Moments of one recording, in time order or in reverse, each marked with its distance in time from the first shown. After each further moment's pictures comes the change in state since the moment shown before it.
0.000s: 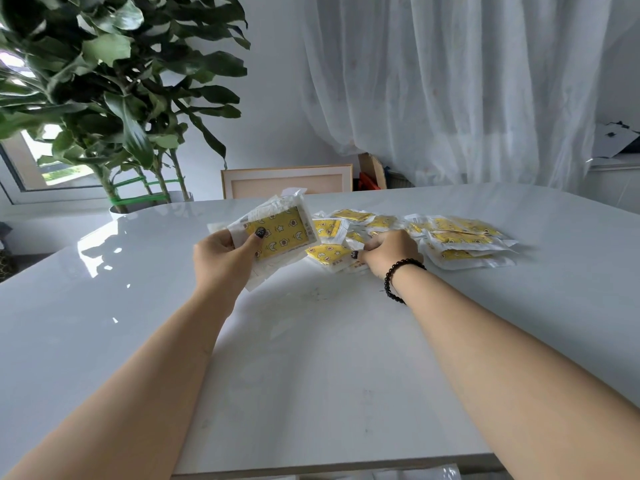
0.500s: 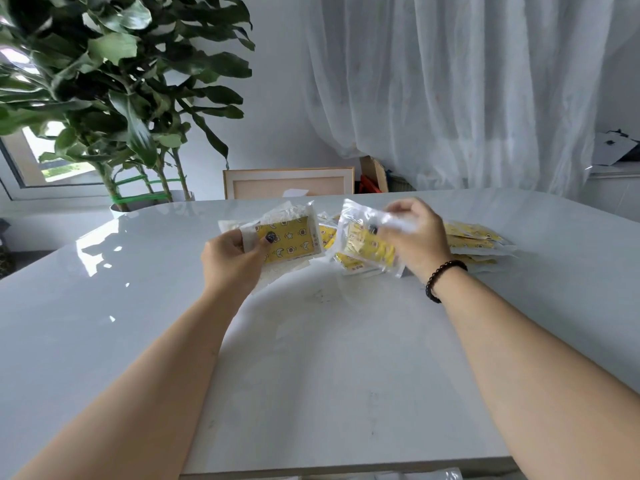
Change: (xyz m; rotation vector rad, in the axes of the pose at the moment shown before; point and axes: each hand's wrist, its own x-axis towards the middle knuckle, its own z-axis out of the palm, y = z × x) left_hand 0.008 -0.009 0.002 0.154 -0.019 0.059; right_hand -0.011 0.003 -0.041 0.657 0.077 -0.353
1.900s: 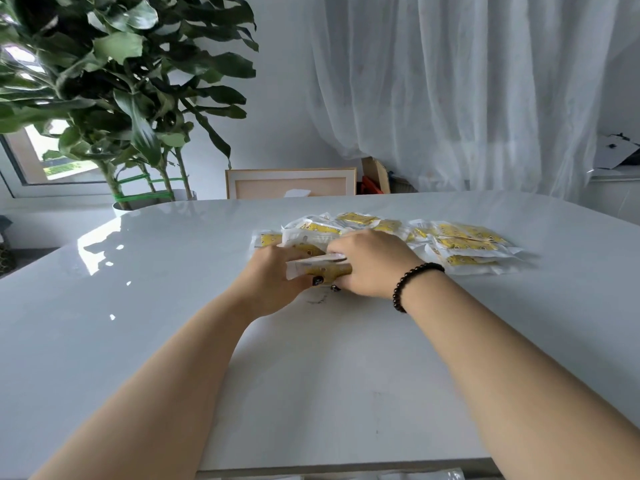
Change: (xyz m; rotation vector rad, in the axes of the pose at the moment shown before) left_hand -0.020 0.005 0.006 0.414 -0.504 0.465; right_hand -0.031 -0.043 0.035 -1.018 -0.595 -0.467
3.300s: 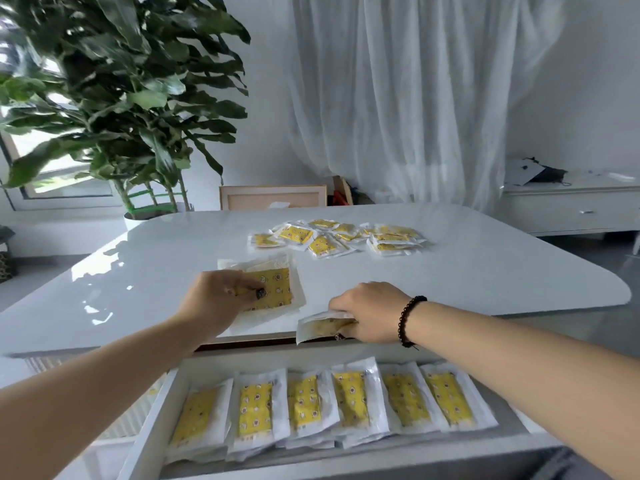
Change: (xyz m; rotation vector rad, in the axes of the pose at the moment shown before) left_hand -0.180 0.106 -0.099 -0.296 0.083 -0.340; right_hand -0.190 -0.084 -0.095 -0.099 -0.329 -0.054
